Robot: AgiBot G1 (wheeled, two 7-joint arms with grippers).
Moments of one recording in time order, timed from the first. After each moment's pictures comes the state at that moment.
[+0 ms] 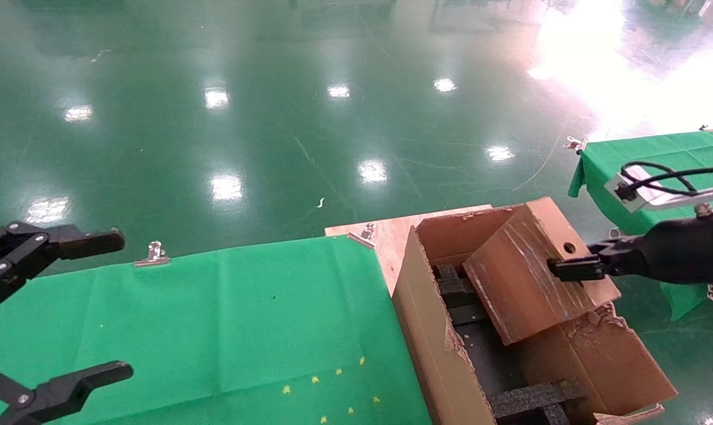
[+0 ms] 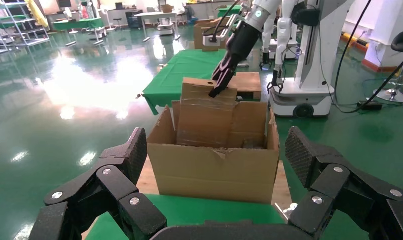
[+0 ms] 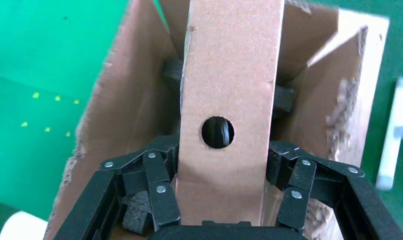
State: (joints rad) left arm -1.08 0.60 0.32 -1.27 0.70 1.48 -0.17; right arm 1.85 -0.23 -1.33 1.02 -1.30 -1.19 0.92
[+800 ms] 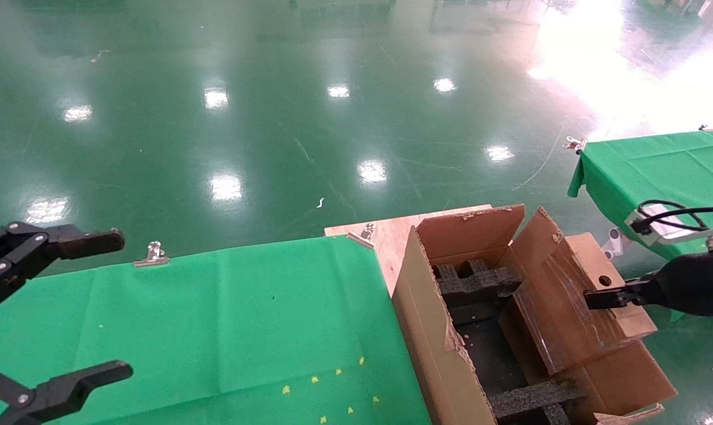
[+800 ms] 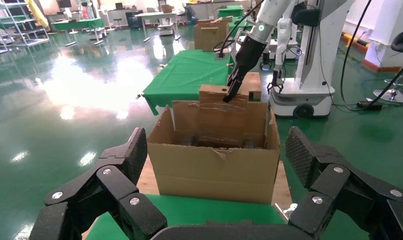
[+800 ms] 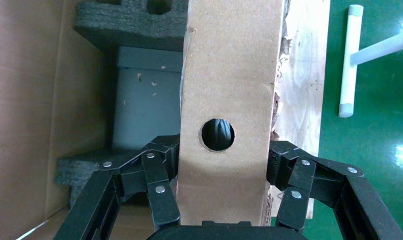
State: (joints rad) left arm -1.08 0.60 0.32 -1.27 0.70 1.48 -0.17; right arm 1.78 -0.23 -1.40 1.07 -1.45 -1.07 1.15
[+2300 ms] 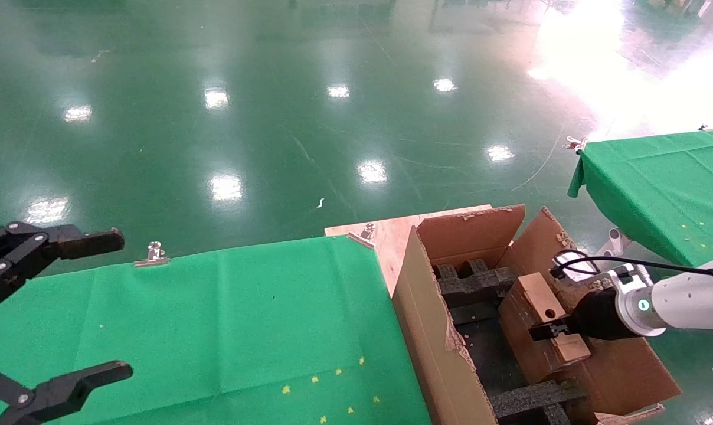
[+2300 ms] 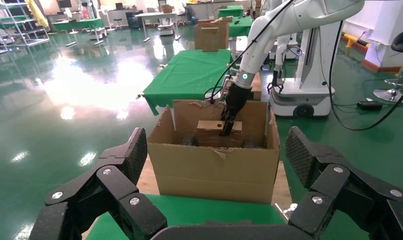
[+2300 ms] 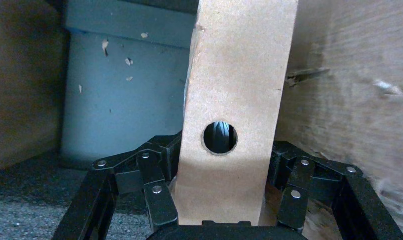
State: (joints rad) left arm -1.08 0.60 0.32 -1.27 0.70 1.48 -0.17; right arm 1.50 -0.57 -1.46 0.65 -1.34 -0.83 0.93
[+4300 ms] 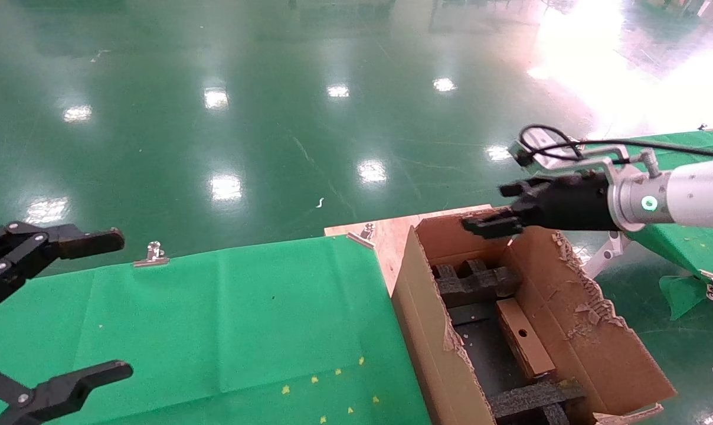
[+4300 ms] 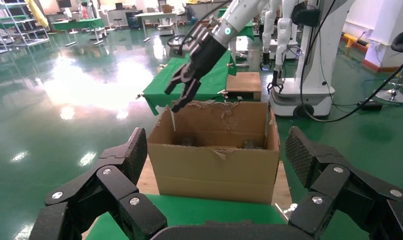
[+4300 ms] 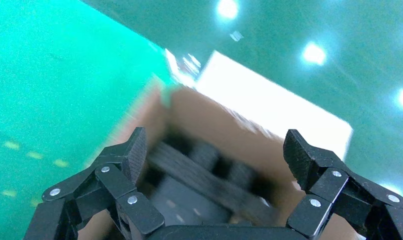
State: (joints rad) left arm -1.08 0.60 0.32 -1.27 0.70 1.48 -0.16; right arm 1.74 -0.46 -1.33 1.01 -1.28 -0.86 0.79
